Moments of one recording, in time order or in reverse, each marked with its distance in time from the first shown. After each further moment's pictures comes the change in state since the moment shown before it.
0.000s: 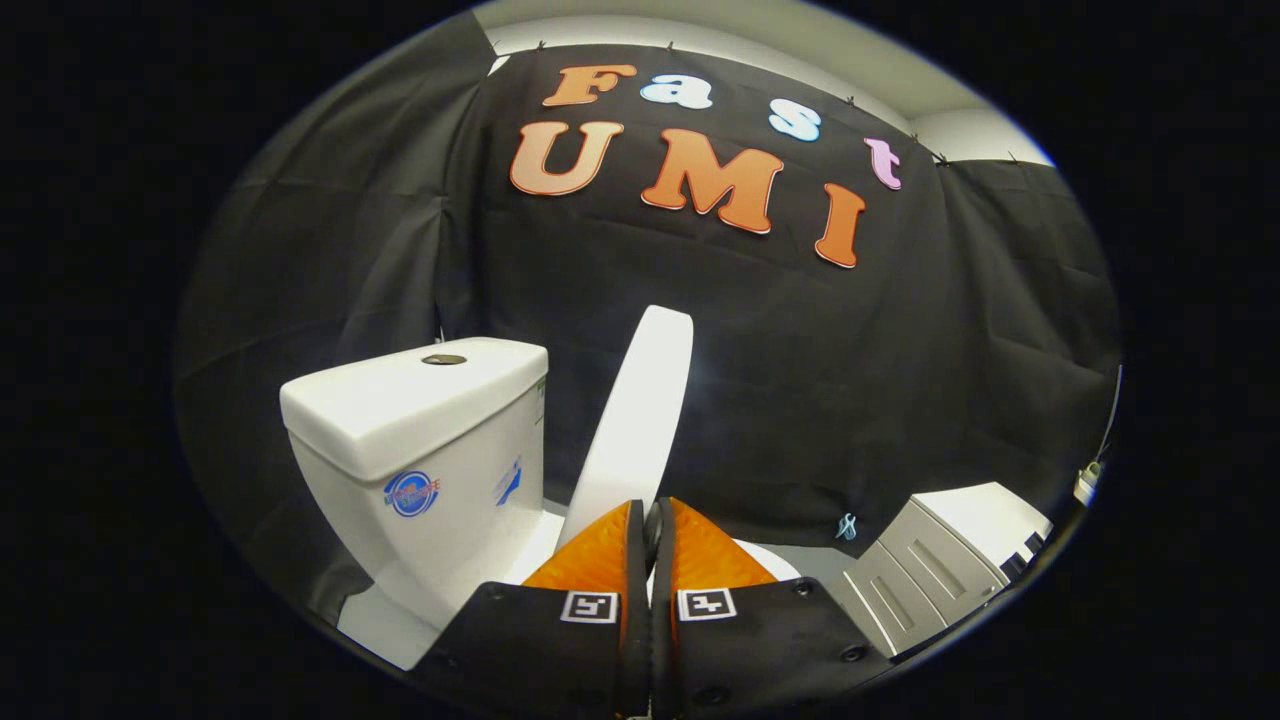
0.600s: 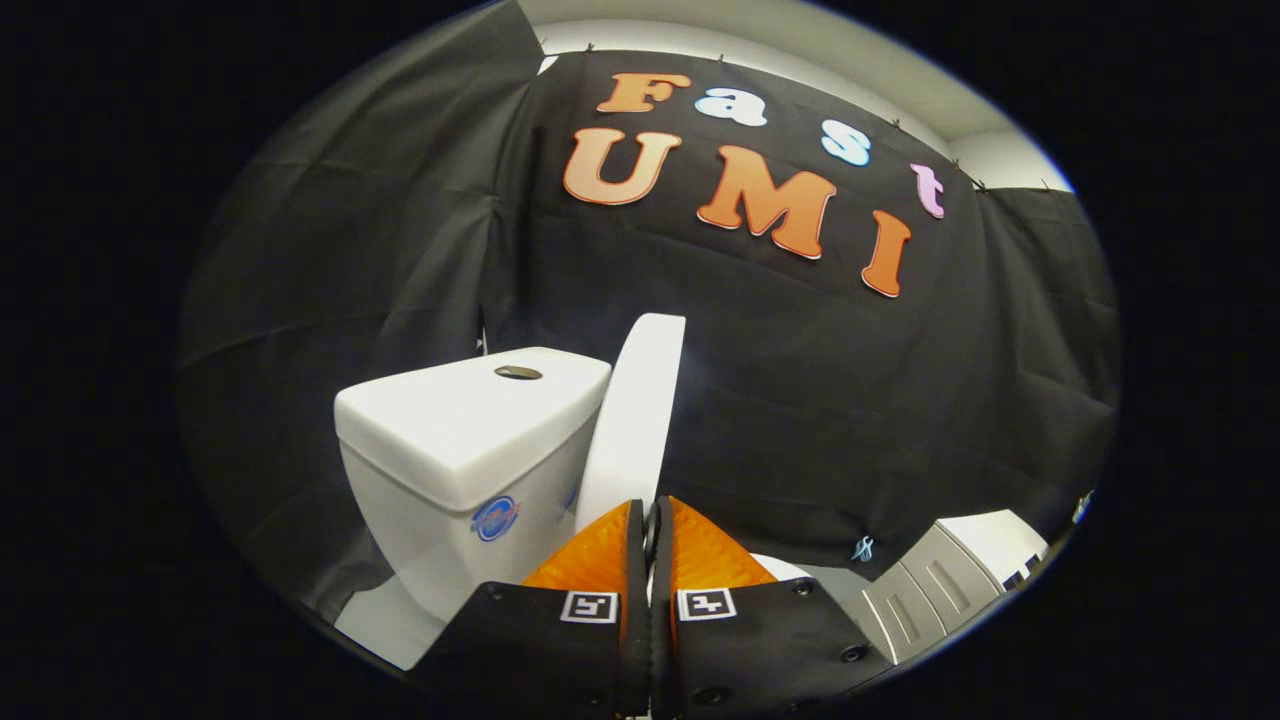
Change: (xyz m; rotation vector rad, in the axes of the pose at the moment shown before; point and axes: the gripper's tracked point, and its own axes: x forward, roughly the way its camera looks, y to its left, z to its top) arm -0.002 0.074 0.015 -0.084 -0.037 0.079
